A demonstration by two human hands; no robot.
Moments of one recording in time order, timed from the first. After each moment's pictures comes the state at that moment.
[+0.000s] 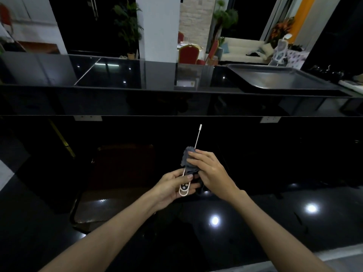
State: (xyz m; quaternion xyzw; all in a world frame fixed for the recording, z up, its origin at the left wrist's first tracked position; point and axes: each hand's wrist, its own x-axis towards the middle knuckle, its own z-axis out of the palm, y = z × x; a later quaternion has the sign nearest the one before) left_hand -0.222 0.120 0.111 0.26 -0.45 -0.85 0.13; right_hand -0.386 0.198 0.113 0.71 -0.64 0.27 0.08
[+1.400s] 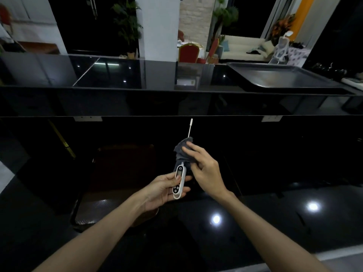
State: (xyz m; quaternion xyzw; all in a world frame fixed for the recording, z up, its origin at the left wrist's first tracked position) left_hand -0.202 0.097 0.101 0.25 -0.42 -0.87 0.09; right_hand -0.355 0.178 0.122 0.59 -0.64 0.50 -0.04
